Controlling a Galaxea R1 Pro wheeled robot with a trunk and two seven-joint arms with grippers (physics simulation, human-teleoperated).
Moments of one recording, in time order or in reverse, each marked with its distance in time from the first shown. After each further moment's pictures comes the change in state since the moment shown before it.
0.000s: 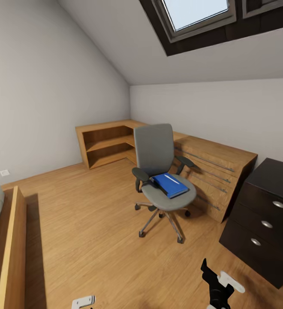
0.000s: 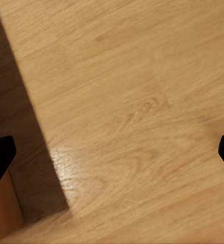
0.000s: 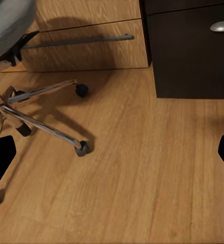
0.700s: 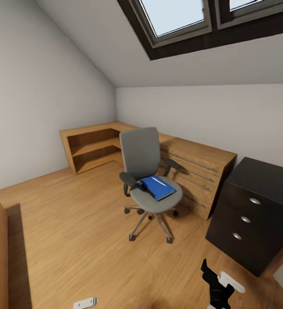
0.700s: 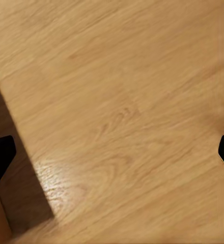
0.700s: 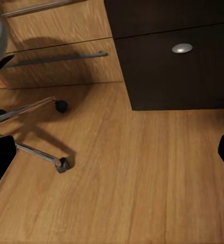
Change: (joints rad) left arm 0.000 -0.015 0.003 0.025 0.003 -0.038 0.002; right arm 0.001 -0.002 0.000 -0.001 0.003 0.000 0.001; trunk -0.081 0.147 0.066
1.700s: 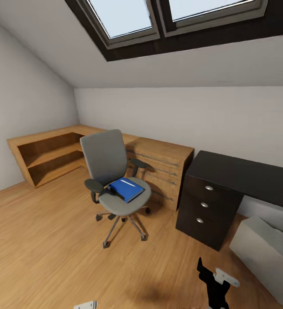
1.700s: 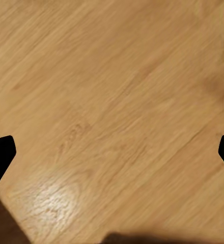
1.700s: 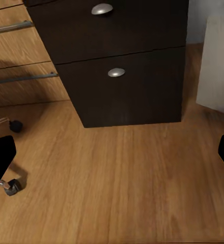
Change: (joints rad) left arm 0.000 -0.001 0.000 0.025 -0.001 -0.002 -0.003; right arm 0.002 0.001 0.002 0.000 0.130 0.001 -0.001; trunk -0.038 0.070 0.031
